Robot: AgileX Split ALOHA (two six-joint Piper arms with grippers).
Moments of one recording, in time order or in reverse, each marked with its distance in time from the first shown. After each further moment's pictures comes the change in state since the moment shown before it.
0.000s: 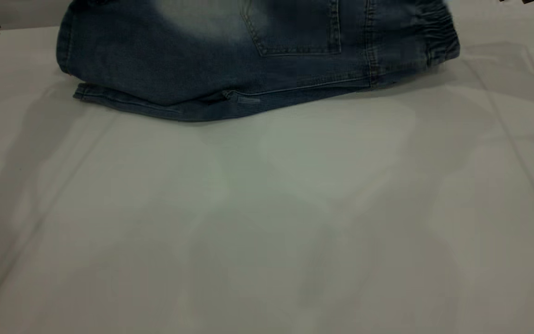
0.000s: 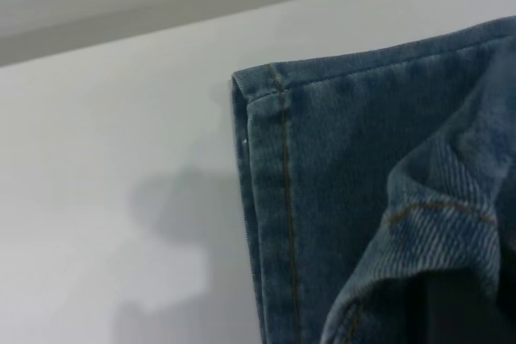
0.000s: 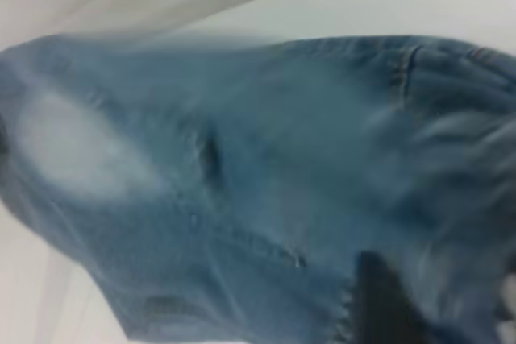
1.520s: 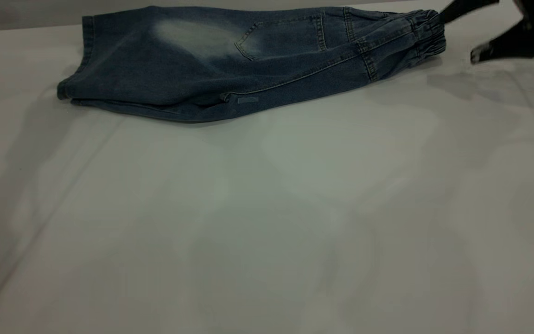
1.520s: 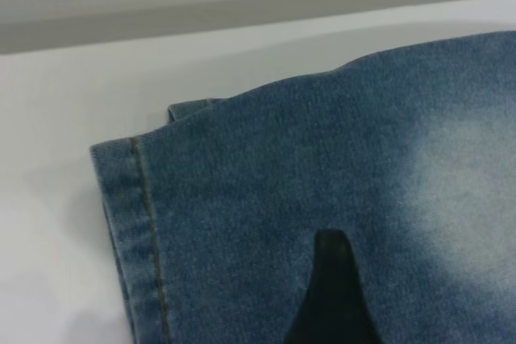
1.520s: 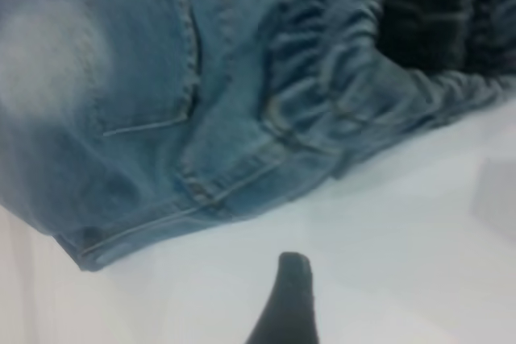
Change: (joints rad) left arm -0.002 -0.013 -0.003 -0.147 0.006 0.011; right arm -0.042 0.066 -0.007 -0.264 0.060 0.344
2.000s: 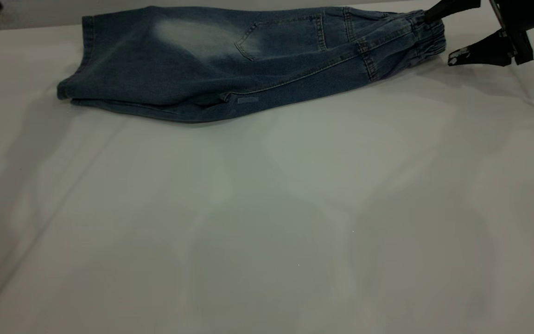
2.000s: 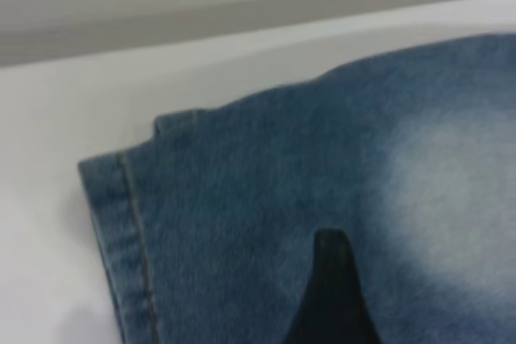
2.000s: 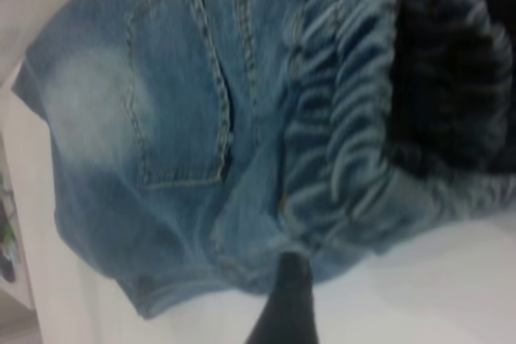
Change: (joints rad) left arm 0.000 0.001 -0.059 0.008 0.067 0.000; right arm 0.001 0.129 -0.123 0.127 0.060 0.003
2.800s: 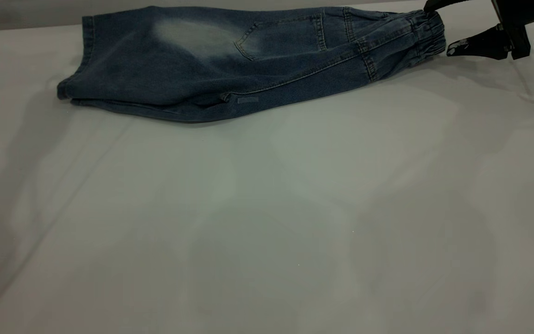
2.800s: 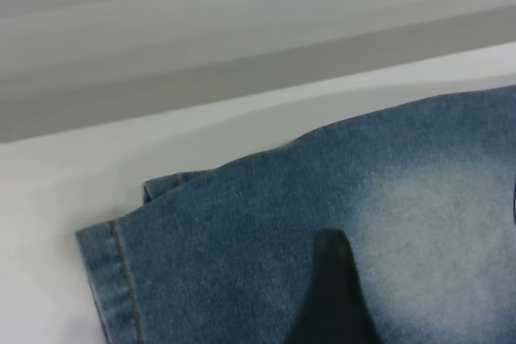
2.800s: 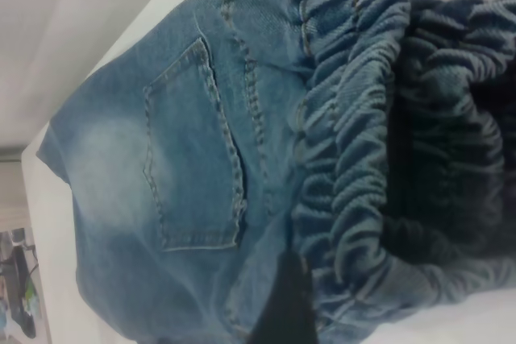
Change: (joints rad) left arm 0.000 0.000 -0.082 -0.003 0.049 0.001; right arm 0.001 0.003 0.000 0.093 -0.052 -0.020
